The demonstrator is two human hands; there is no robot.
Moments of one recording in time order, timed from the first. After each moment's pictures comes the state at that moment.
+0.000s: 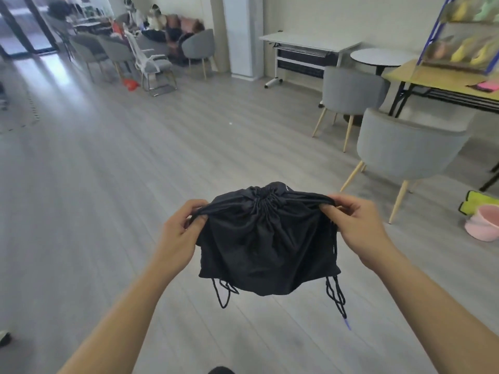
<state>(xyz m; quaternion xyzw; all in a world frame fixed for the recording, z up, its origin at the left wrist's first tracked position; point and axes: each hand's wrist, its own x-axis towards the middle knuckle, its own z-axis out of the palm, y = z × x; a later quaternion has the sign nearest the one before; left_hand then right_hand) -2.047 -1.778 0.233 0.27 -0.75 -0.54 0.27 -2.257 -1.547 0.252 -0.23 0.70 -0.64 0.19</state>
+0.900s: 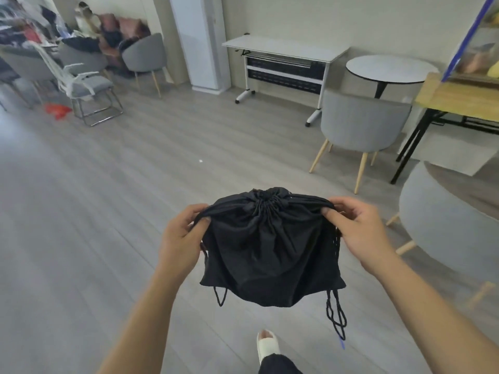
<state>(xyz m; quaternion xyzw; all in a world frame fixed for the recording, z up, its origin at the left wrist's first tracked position) -2.709 -2.377 0.213 0.28 -0.72 -0.59 0.23 -2.870 -2.128 0.221 -0.14 0.73 -0.66 0.13</state>
